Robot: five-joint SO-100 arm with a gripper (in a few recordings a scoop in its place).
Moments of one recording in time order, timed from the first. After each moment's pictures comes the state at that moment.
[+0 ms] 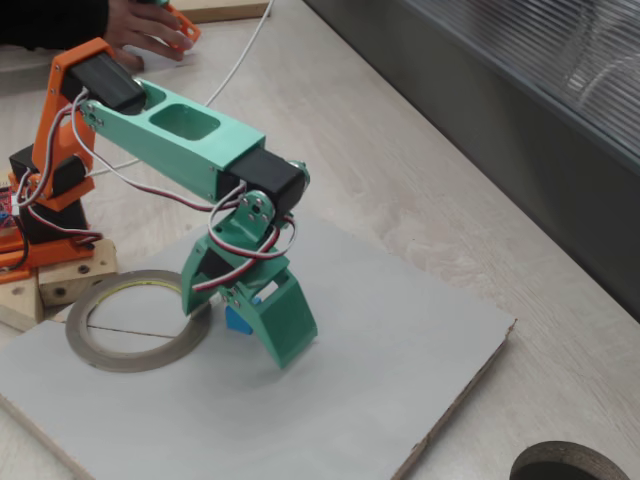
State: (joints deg) arm -1.2 58.4 70.7 107.2 101.7
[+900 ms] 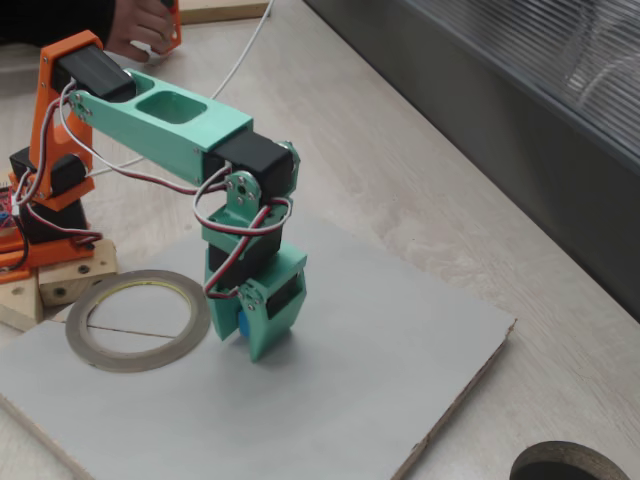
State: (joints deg) arm -0.1 62.3 71.0 93.3 101.4
